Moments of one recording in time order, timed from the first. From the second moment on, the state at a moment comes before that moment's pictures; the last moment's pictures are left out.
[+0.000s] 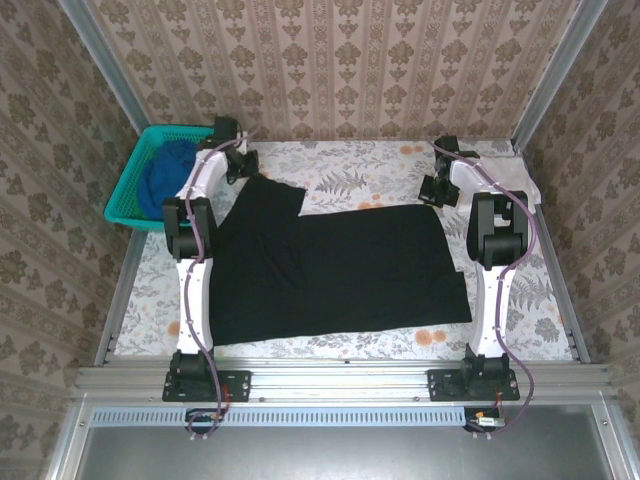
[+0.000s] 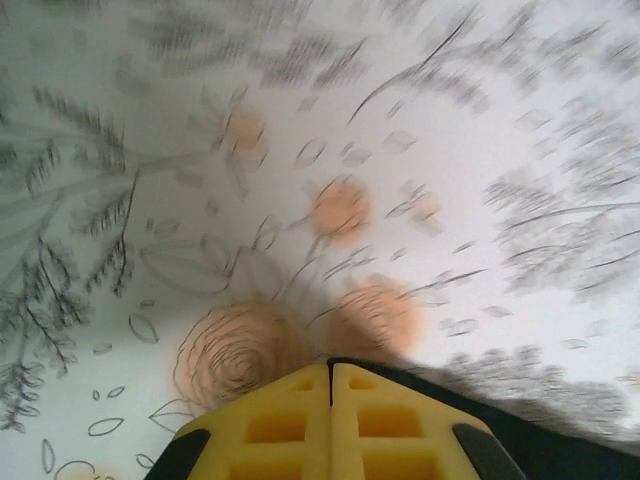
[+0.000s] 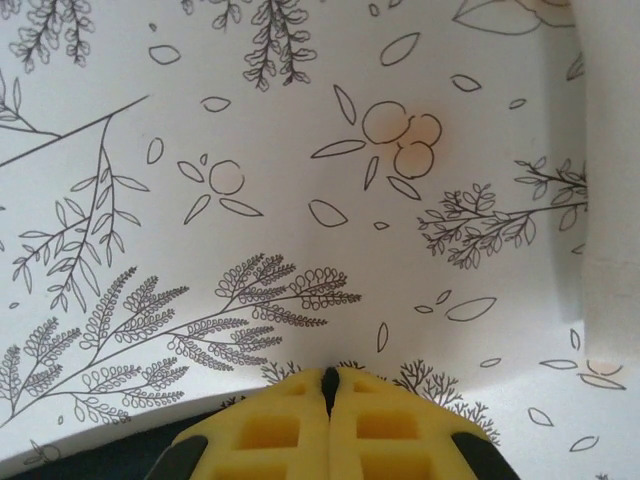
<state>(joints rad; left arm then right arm) -0.11 2.55 2.37 -0.79 0.23 -0.20 -0.02 2.29 1.84 -0.83 -0.01 0.36</state>
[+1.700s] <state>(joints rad) -0.04 0.77 0.51 -0.48 0.29 -0.35 -0.23 1.53 0.87 -0.54 -0.14 0.43</state>
